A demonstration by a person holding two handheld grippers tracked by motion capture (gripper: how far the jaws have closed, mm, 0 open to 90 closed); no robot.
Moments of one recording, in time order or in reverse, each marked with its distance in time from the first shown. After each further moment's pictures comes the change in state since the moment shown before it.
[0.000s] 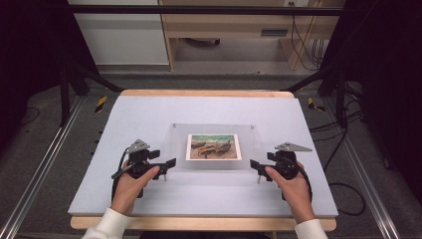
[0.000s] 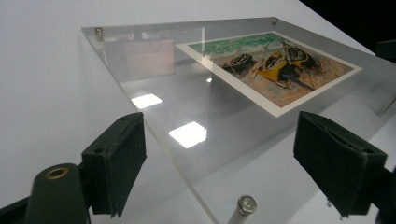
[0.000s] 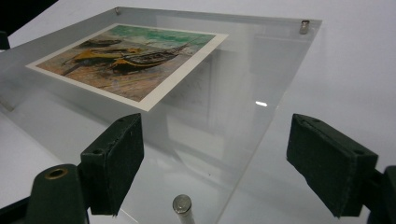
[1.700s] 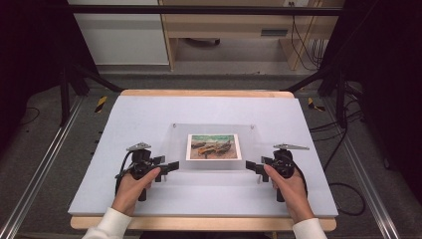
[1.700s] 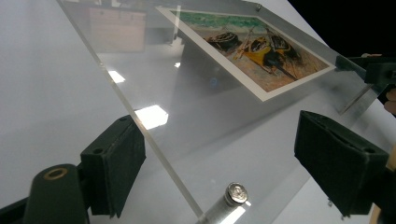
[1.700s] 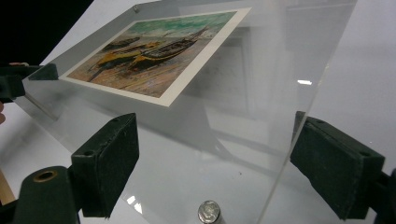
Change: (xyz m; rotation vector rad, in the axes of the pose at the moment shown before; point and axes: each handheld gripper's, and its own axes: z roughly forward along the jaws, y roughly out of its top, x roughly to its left) left arm 0.006 -0.006 0.011 0.074 -0.123 -0.148; right arm -0.005 -0.004 0.013 0.055 0.129 0.169
